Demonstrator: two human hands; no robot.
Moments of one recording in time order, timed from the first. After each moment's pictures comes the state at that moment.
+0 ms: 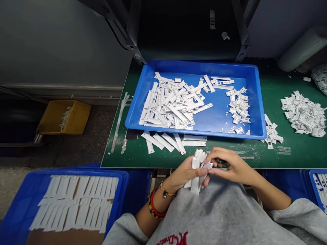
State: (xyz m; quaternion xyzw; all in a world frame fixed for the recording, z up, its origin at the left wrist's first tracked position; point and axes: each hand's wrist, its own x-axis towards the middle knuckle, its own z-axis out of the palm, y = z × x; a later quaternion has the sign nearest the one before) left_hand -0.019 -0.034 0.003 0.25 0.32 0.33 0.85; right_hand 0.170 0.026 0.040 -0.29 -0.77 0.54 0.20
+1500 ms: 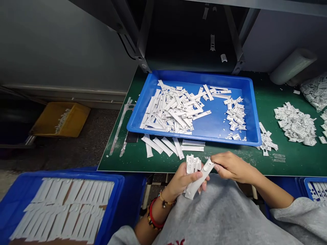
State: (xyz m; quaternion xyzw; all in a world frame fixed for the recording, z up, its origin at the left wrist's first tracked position) left_hand -0.012 -0.046 0.007 0.20 0.38 0.41 0.80; right_hand 0.172 0.043 0.045 -0.22 -0.87 0.43 0.07
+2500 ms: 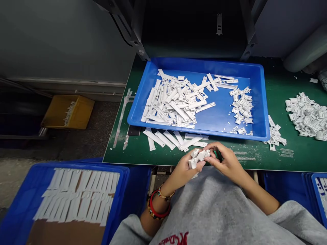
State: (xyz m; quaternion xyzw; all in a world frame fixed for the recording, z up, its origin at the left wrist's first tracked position) left_hand -0.022 -0.039 0.006 0.42 0.52 0.36 0.65; right_hand 0.150 0.014 0.020 -0.39 -0.73 0.51 0.22
